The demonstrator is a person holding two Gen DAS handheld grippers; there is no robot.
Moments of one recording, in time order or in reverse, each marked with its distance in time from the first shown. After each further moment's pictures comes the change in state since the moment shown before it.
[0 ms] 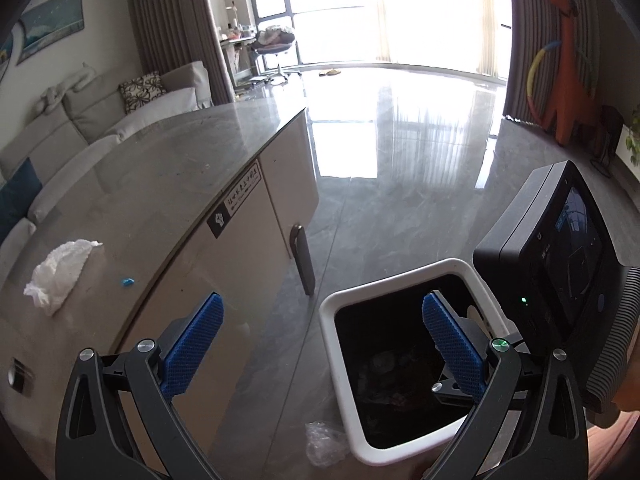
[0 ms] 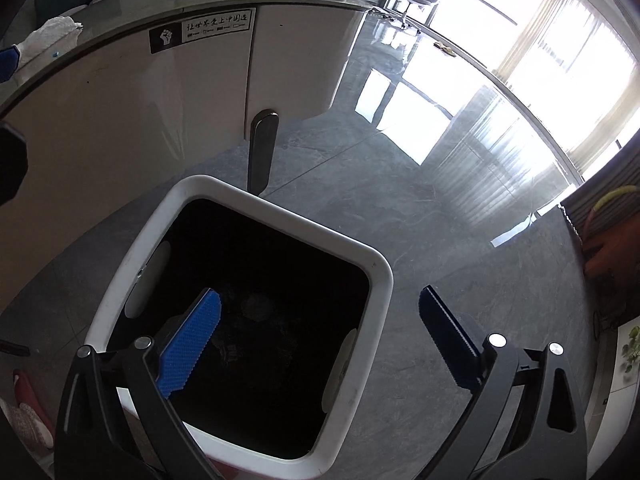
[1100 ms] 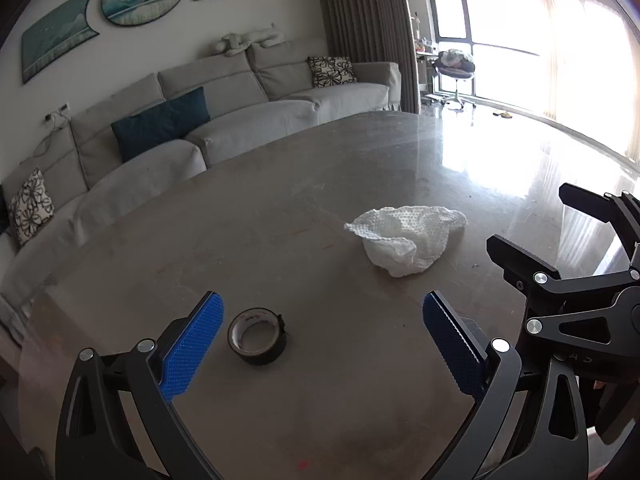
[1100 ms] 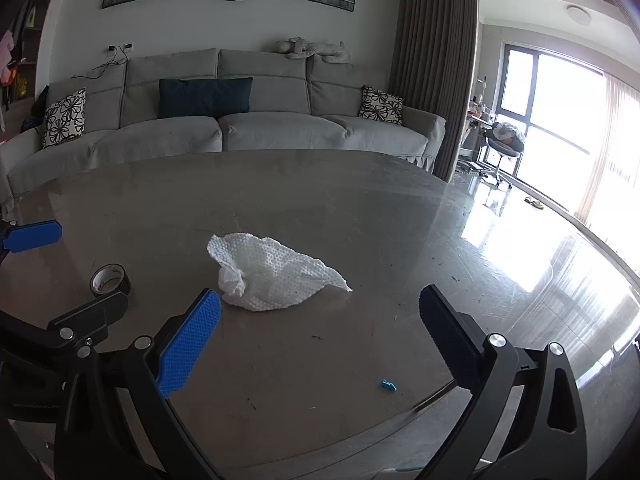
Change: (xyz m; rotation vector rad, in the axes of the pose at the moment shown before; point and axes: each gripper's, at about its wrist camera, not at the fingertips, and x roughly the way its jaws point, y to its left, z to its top) left arm -0.089 0.309 -0.069 -0.386 -0.019 0.472; right arm -0.138 0.245 0.170 -0.156 -0.567 0.335
